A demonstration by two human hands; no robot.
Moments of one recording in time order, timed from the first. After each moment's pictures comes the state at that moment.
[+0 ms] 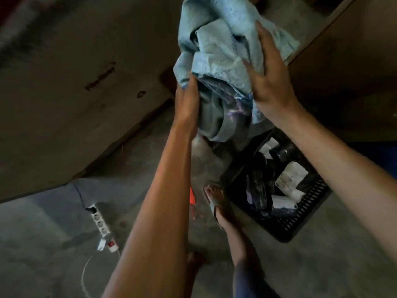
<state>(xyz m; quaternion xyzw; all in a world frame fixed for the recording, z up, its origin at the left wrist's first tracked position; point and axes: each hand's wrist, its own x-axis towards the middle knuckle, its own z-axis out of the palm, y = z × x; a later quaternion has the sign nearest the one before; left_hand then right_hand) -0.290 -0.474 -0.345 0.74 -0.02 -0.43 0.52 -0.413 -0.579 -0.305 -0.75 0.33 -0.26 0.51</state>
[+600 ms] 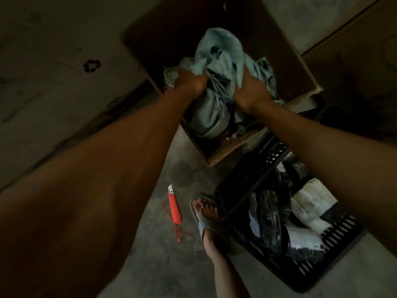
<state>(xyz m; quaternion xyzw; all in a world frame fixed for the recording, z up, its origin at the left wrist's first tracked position) -0.240 -0.554 -0.621 0.83 -0.10 -0.48 0.27 -0.380 -0.635 -0.620 -0.78 0.48 0.12 0.37</state>
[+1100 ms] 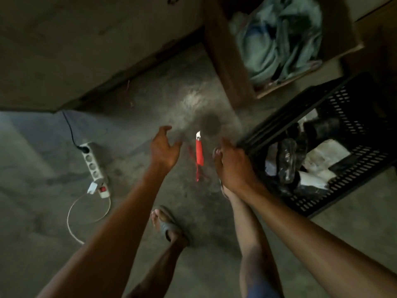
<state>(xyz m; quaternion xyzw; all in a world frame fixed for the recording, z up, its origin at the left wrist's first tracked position) -0.327 -0.175 -0.510 0.90 -0.05 -0.39 0.20 -0.470 -0.295 -0.487 -0.84 0.38 0.23 0.32</state>
